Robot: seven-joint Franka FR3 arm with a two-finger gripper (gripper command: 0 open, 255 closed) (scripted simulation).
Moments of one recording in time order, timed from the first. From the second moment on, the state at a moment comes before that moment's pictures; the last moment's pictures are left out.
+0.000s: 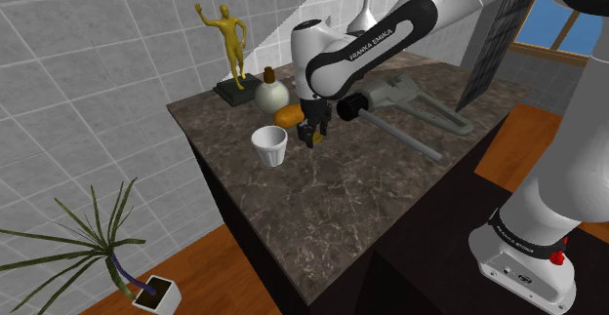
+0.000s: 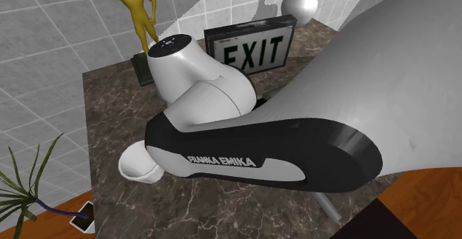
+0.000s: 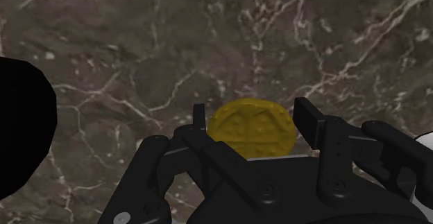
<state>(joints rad) 0.07 0.20 0.31 -2.07 -0.12 2.20 0.22</state>
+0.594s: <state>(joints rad) 0.06 0.14 0.31 -2.03 -0.09 2.11 0.20</state>
